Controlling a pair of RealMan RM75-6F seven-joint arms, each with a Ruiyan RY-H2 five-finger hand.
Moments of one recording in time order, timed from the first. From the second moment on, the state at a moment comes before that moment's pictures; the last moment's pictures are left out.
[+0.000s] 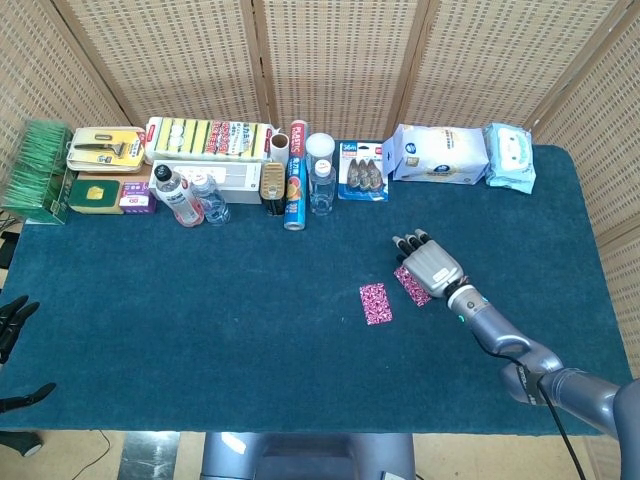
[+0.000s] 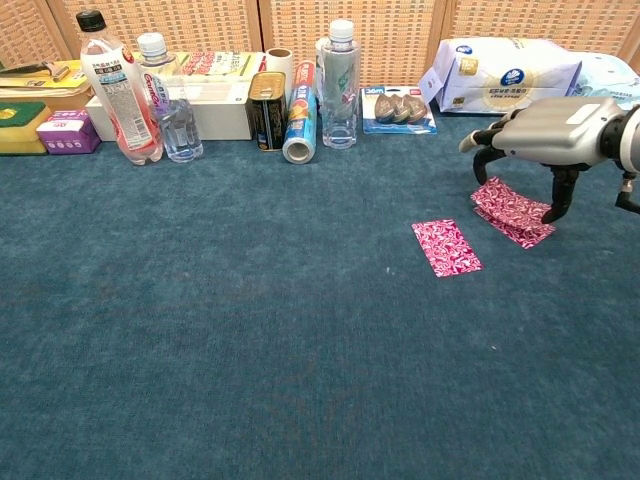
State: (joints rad) left arm 0.00 -0.86 0.08 -1.82 1.62 1.51 -0.14; right arm 0.83 -1.45 0.06 -1.13 -1.41 0.71 -0.32
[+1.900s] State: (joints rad) left arm 0.01 -0.85 0.08 -1.81 1.63 1.53 -0.16; right arm 0.82 -1.44 0.05 -1.16 -1.33 0.72 -0.37
